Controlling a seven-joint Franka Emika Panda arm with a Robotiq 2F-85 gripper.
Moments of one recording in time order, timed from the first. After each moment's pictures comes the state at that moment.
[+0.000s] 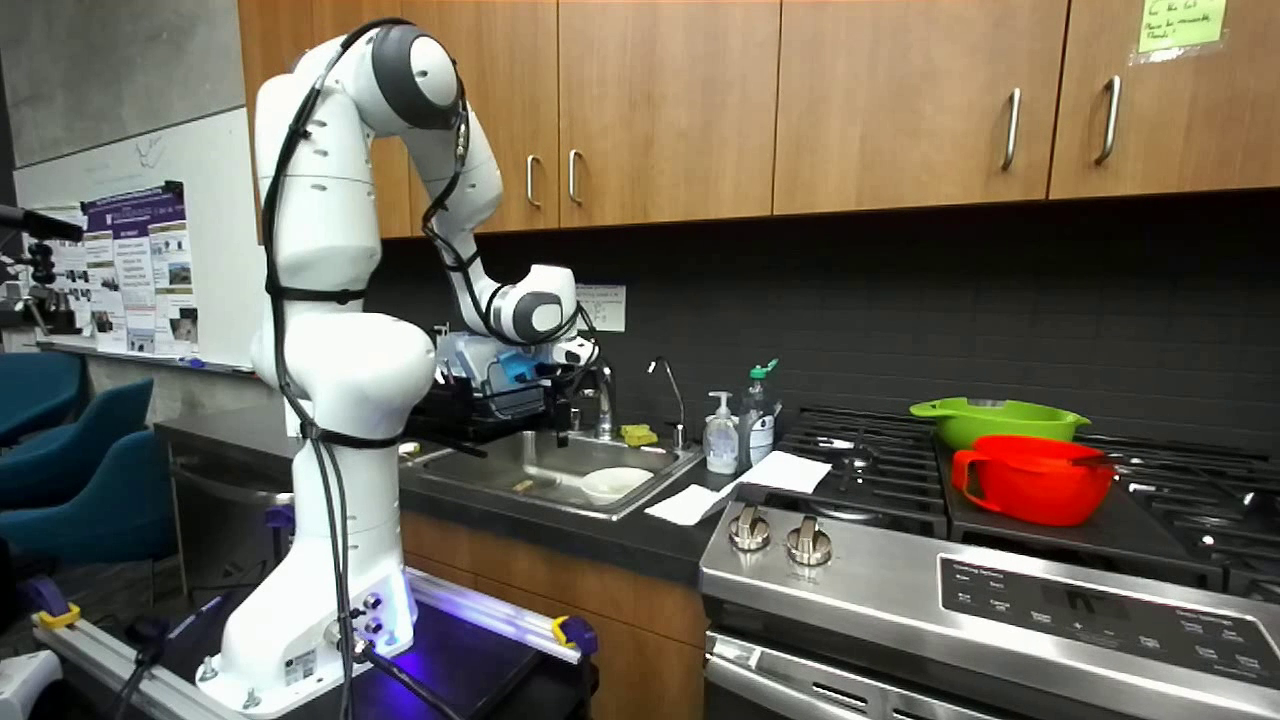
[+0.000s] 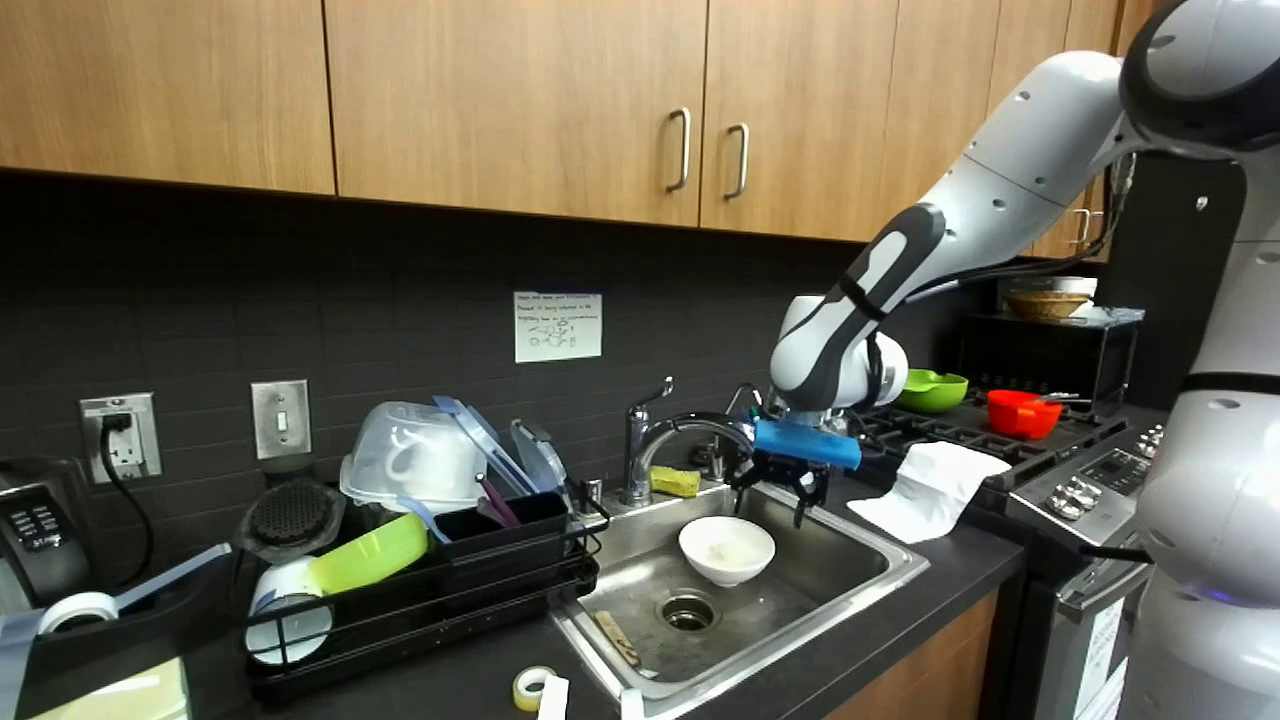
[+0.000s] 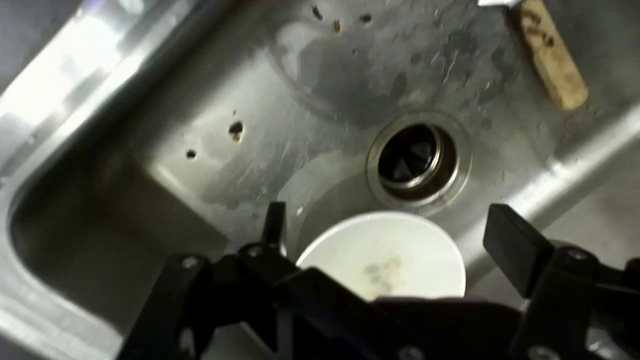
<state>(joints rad) -0.05 -0.07 0.09 -2.61 0.18 2.69 0.63</state>
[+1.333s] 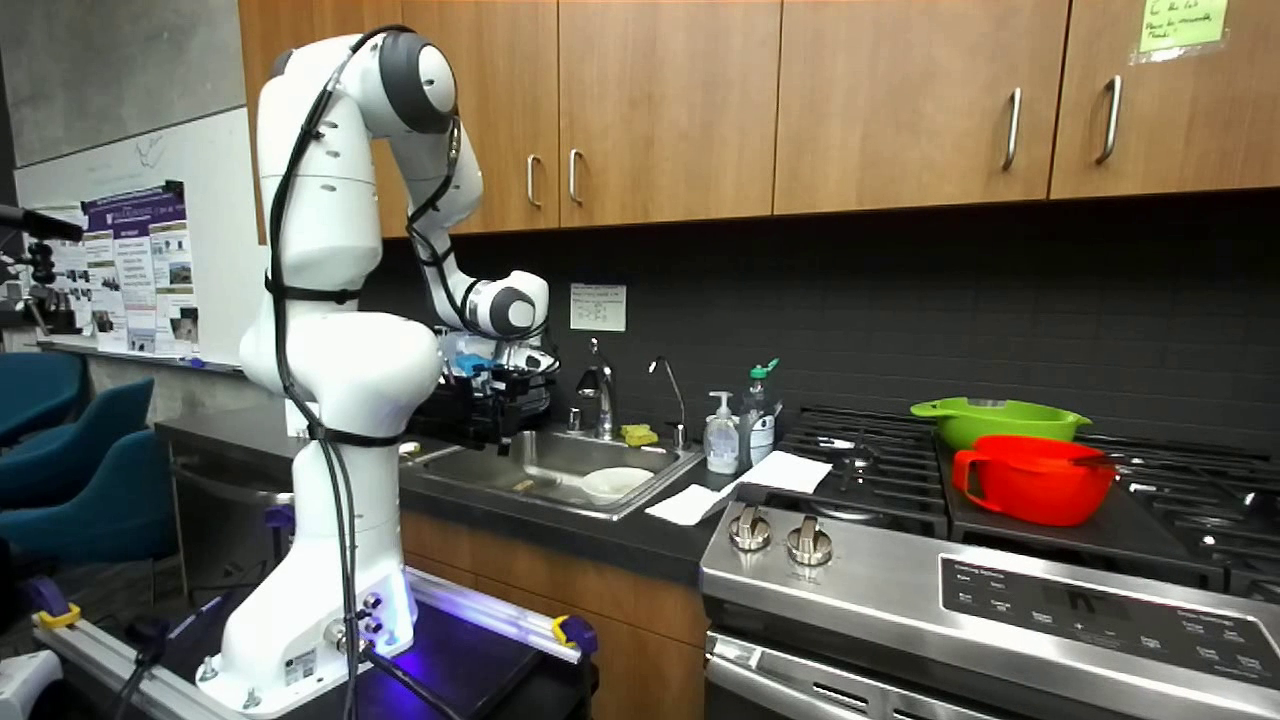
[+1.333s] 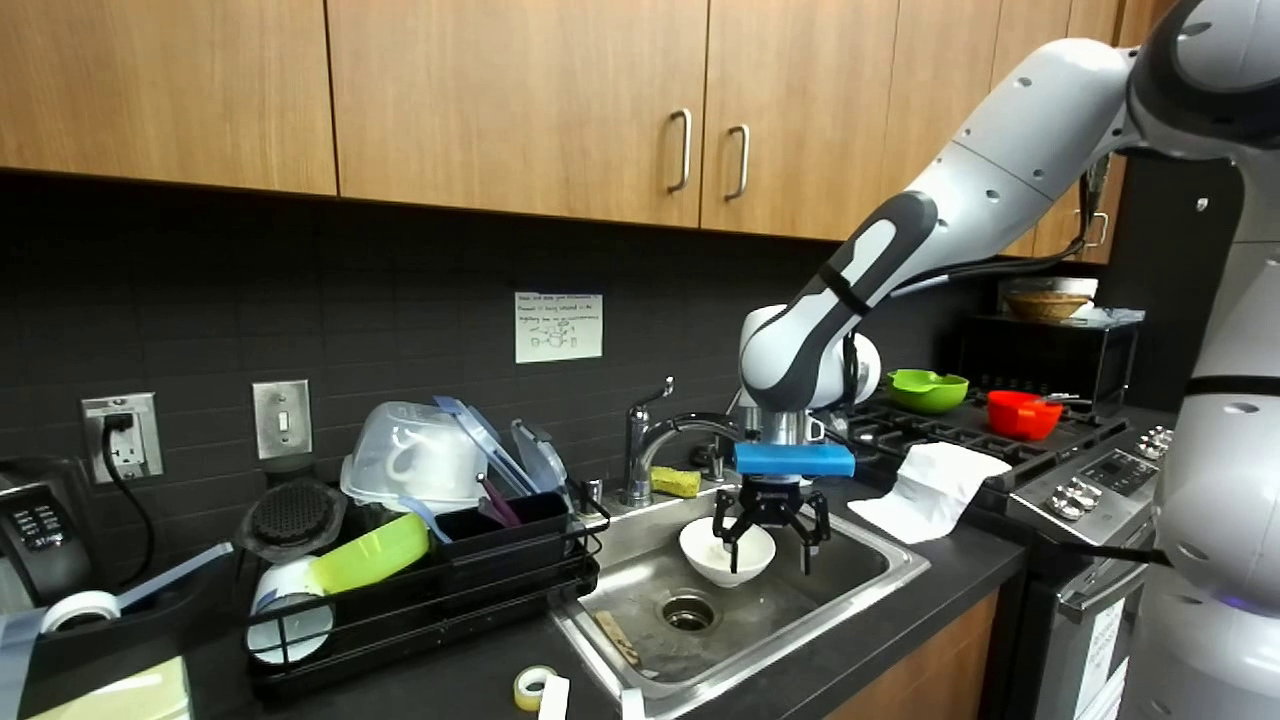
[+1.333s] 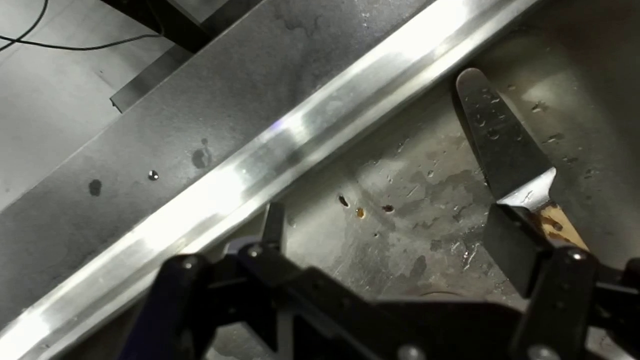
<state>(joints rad) 0.07 -0.06 0.13 -2.58 0.22 2.37 0.70</state>
